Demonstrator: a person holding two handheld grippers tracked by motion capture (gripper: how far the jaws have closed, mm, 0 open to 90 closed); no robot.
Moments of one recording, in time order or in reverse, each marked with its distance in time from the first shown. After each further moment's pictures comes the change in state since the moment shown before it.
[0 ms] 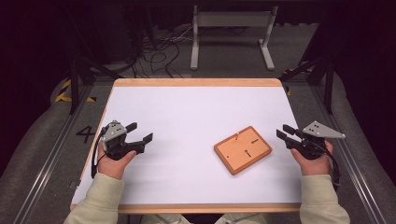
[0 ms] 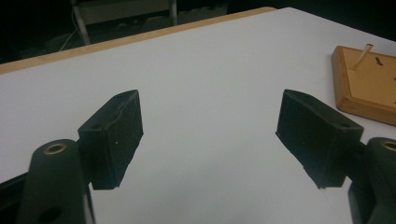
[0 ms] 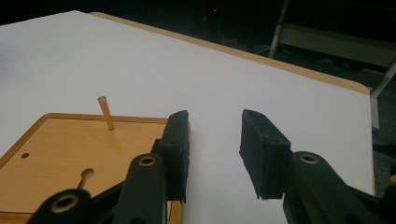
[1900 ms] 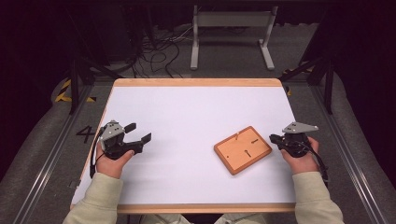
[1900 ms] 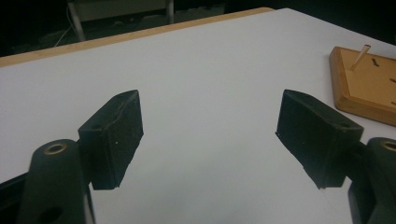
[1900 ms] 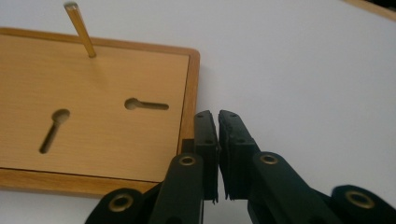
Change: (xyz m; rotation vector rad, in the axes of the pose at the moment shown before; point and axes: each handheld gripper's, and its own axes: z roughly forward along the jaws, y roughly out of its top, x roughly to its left) left arm 0.008 -0.004 0.000 0.002 -0.015 -0.020; right arm 0.011 -0.007 0.038 0.317 -0.001 -0.062
